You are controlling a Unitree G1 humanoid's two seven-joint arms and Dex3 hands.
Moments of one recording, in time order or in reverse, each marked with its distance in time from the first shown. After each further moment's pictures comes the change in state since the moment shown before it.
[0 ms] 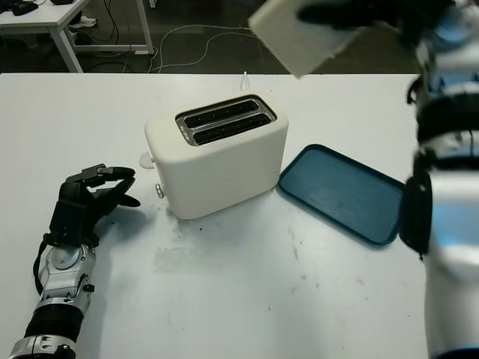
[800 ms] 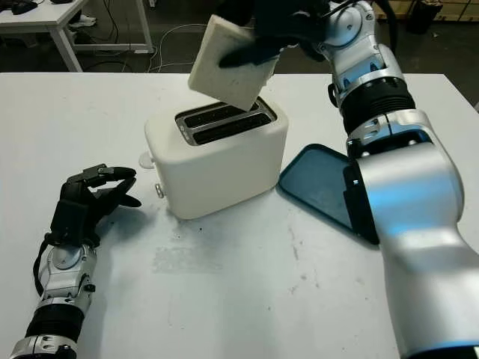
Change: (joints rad) left arm 0.000 -0.005 -0.003 0.000 0.000 0.000 0.002; right arm -0.032 0.184 0.167 0.102 -0.201 -0.091 -0.099
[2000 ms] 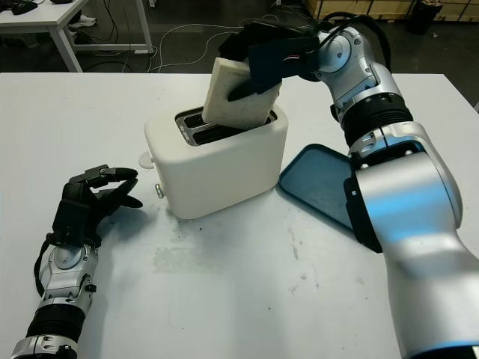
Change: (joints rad) left arm 0.000 0.000 -0.004 0.000 0.001 0.011 0.000; right arm 0.051 -0.035 0.060 -0.007 -0.066 -0.110 0.026
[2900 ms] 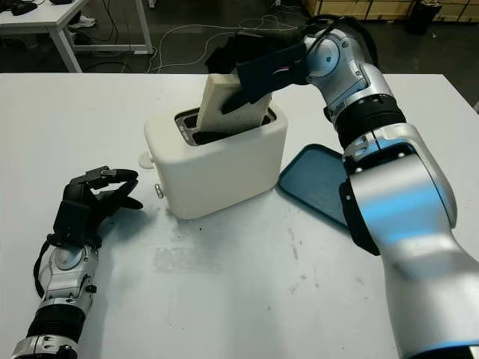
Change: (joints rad) left arm 0.000 -0.001 0.000 0.012 0.000 0.000 0.001; right arm 0.006 0.016 0.082 -0.037 -0.014 -0.045 0.002
